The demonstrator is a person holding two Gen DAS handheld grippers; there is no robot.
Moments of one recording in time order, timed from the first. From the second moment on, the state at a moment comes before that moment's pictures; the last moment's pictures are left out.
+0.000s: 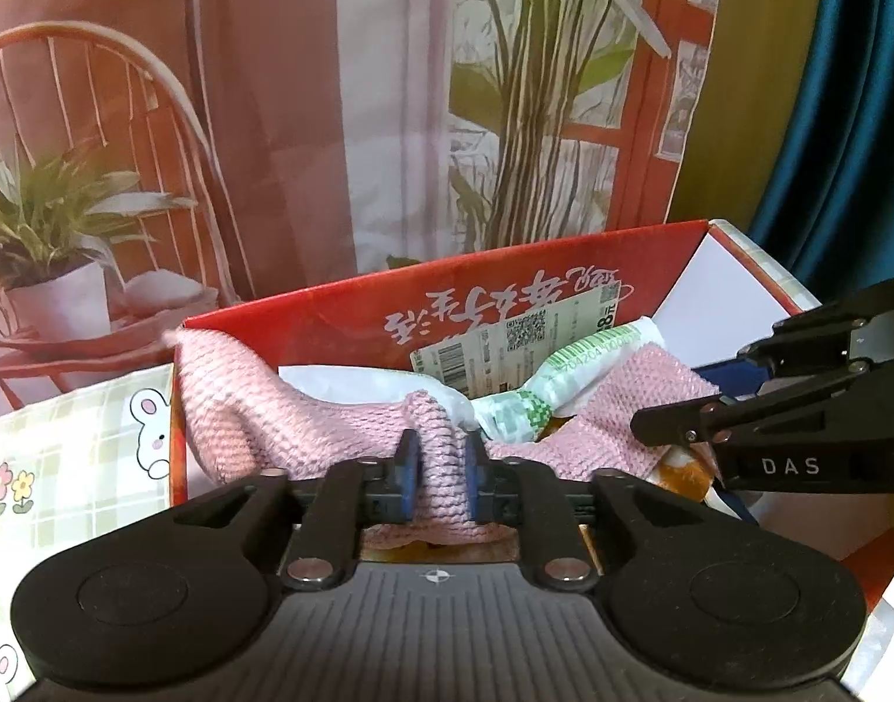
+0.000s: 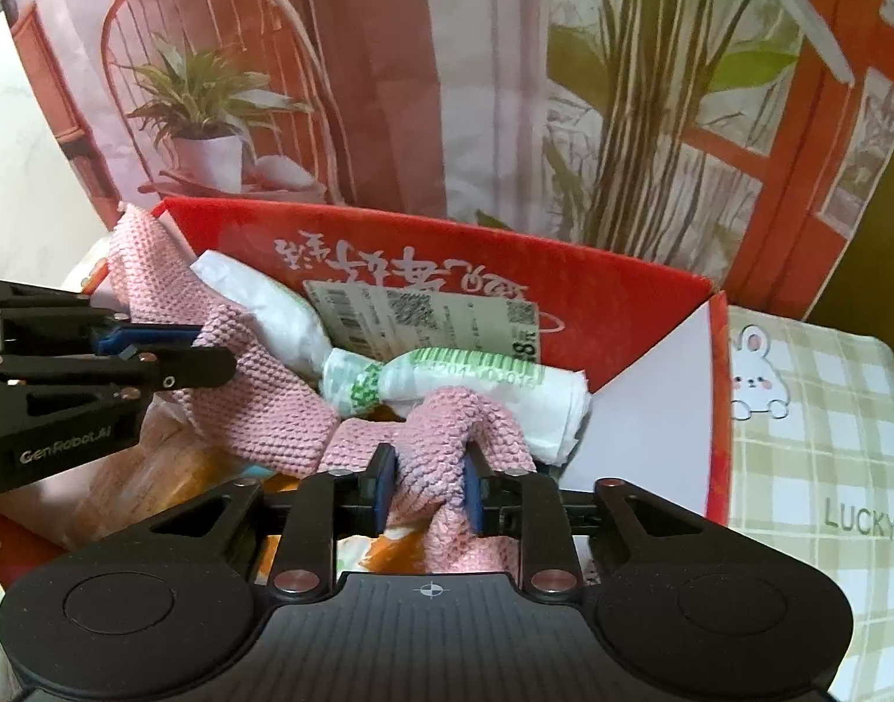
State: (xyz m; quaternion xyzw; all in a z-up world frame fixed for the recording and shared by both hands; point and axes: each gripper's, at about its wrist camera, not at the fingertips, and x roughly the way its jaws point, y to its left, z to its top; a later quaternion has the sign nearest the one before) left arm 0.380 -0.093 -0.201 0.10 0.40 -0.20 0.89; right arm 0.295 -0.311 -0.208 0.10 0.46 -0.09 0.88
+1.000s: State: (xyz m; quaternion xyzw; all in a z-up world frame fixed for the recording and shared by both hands) left arm 0.231 -0.035 -0.114 0.03 0.27 -0.18 0.95; right arm 0.177 -0.259 -0.115 0.08 0.31 -0.10 0.94
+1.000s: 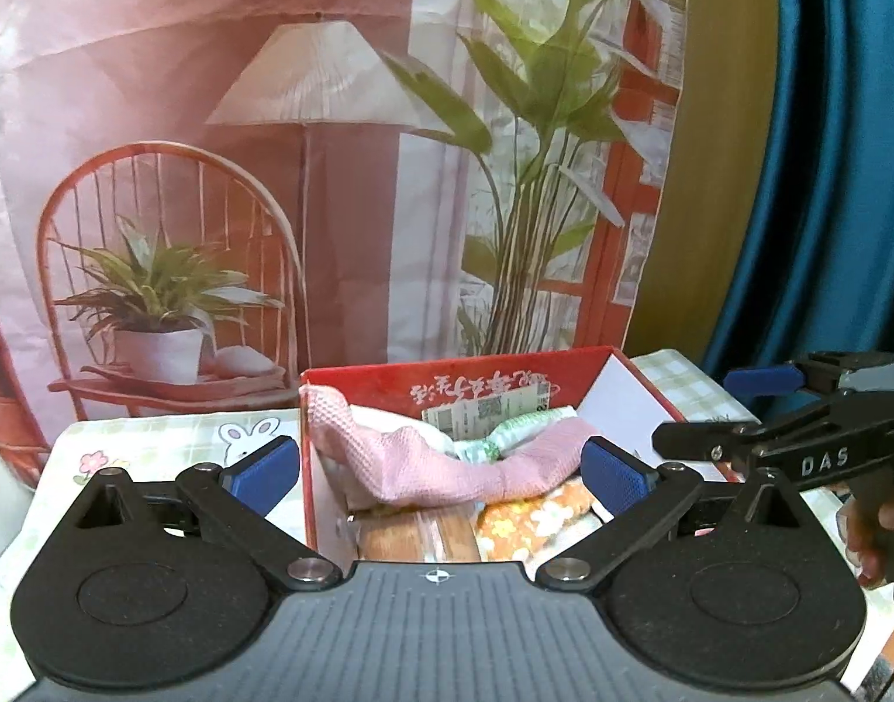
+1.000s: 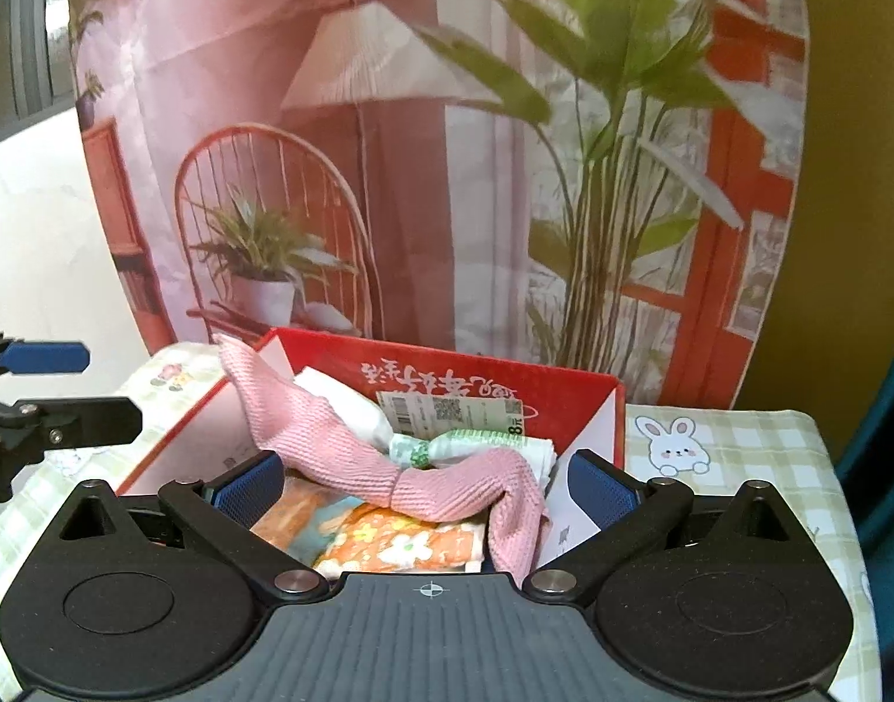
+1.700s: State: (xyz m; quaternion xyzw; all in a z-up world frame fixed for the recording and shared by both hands) left arm 0.096 -0.001 -0.145 0.03 0.27 -0.16 0.95; right arm 0.065 -0.185 -0.139 0.12 0.30 -0.08 0.94
